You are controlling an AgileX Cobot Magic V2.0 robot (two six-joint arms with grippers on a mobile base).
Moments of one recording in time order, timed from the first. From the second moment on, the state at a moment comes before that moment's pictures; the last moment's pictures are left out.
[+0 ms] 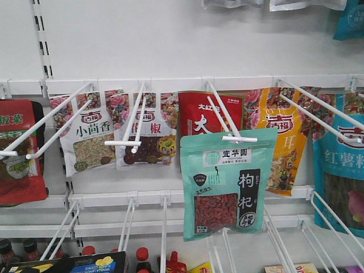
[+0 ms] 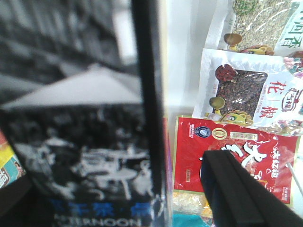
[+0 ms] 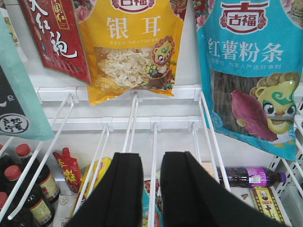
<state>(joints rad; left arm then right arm) -0.77 1.40 -0.22 -0.70 -0.95 -1.32 0.01 0.65 -0.70 0.06 0.52 -0.04</state>
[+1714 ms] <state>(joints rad) -0.77 1.07 -0.56 -0.06 -0.11 -0.60 0.01 0.65 -0.70 0.06 0.53 -0.04</state>
